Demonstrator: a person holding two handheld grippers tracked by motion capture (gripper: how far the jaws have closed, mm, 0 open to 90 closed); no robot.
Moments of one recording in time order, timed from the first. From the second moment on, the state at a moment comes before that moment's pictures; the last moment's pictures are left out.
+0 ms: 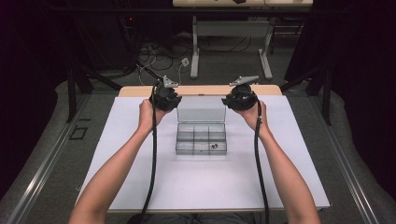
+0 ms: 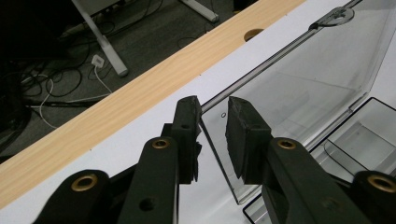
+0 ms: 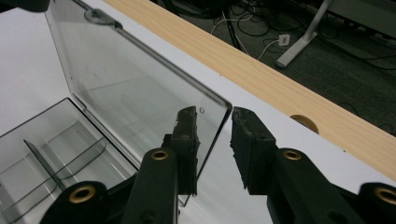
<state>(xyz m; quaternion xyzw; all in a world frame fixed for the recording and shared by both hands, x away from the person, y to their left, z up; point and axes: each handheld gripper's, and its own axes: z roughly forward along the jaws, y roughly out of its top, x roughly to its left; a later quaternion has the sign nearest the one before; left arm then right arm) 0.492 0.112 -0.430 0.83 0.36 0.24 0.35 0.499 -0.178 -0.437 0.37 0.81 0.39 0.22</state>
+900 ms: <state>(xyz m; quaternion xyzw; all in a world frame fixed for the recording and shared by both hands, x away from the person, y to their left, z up) 0.436 0.122 -0.432 0.84 0.31 0.23 0.37 0.440 -0.171 -0.438 0.34 0.83 0.37 0.25</state>
